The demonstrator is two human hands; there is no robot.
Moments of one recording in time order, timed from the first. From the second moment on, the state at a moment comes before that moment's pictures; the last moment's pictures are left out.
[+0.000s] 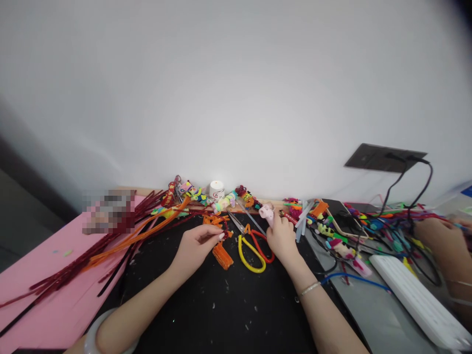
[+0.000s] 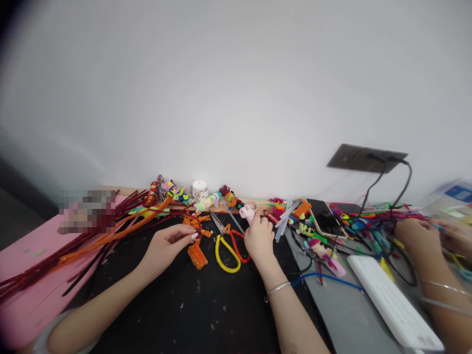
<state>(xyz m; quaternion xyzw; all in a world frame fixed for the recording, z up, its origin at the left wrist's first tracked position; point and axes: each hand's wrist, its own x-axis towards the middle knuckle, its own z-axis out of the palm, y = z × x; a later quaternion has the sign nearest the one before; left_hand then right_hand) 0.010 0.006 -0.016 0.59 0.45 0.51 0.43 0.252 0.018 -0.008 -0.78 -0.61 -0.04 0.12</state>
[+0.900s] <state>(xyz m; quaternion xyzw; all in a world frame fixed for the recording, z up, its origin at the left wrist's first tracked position) 0.016 0.004 -0.010 0.57 0.43 0.50 0.49 0.196 -0.010 -0.015 -0.51 -0.63 0.25 0.53</state>
